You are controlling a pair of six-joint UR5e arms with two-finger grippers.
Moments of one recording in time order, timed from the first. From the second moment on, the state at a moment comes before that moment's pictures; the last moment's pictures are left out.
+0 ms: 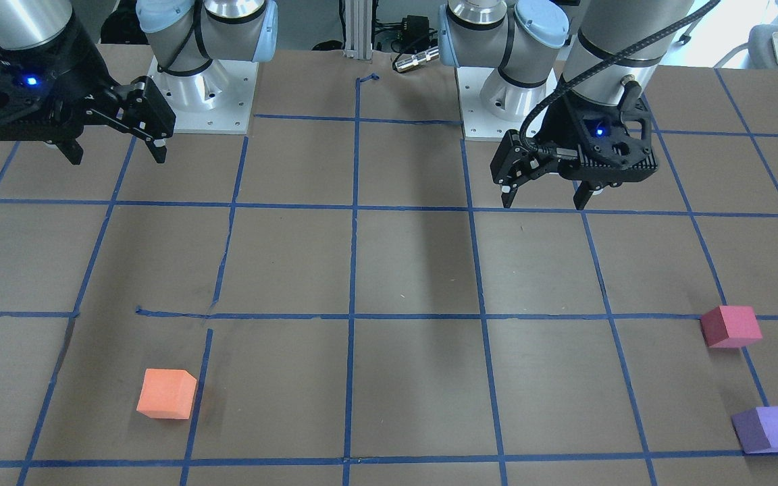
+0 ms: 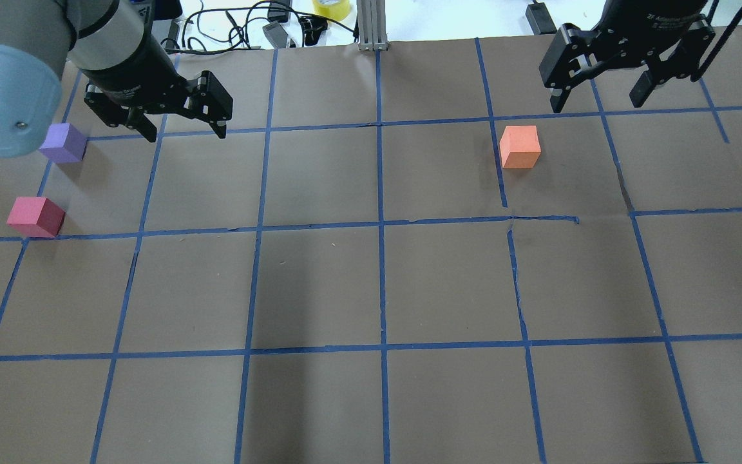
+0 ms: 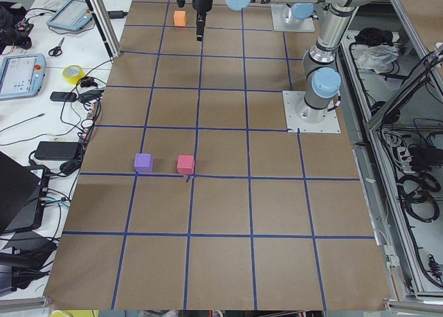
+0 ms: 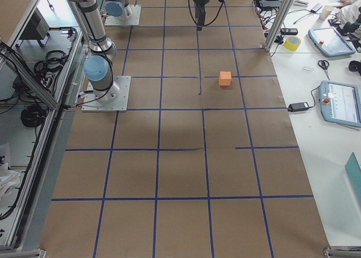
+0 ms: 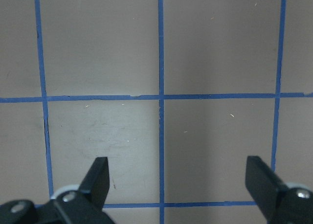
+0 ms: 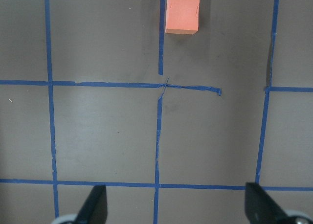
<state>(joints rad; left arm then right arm) -1.58 -1.59 -1.58 -1.42 1.56 -0.01 1.53 -1.52 1.39 -1.43 -1.56 -0.07</state>
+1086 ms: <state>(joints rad) -1.58 -1.59 -1.58 -1.42 1.56 0.05 1.52 -1.48 1.40 -1.61 -1.60 -0.05</state>
